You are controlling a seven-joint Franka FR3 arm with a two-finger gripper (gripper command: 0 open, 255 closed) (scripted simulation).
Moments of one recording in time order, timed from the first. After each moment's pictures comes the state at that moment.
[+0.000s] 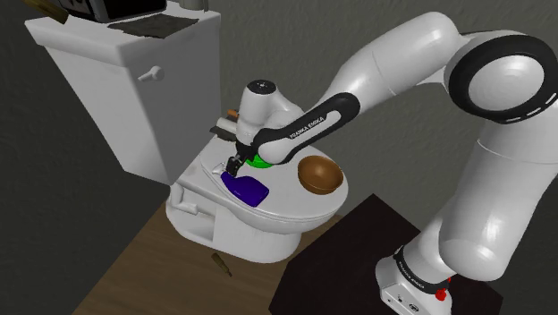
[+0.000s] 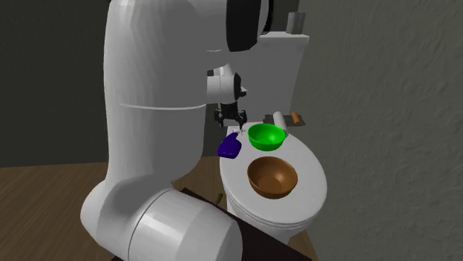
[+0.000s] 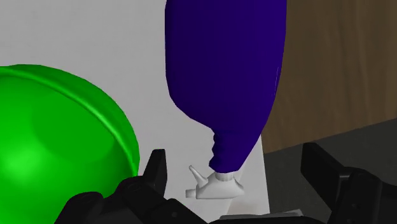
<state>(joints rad) 0.14 0.30 0.24 -2.14 -0.26 2.60 0.27</state>
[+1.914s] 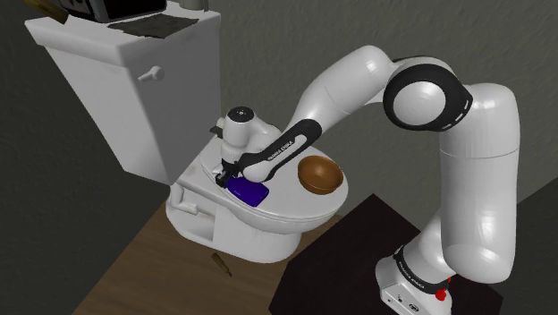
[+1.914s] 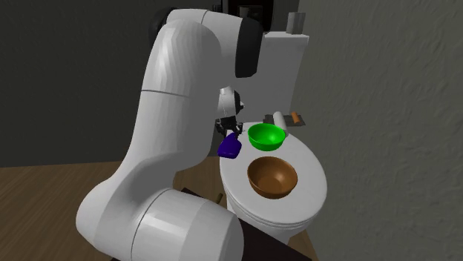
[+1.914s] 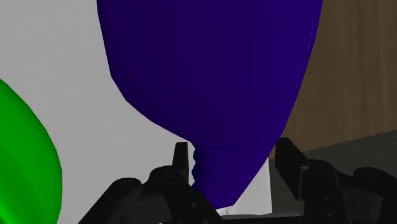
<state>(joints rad) 0.23 0.59 0.17 -1.95 -0.38 2.68 0.35</state>
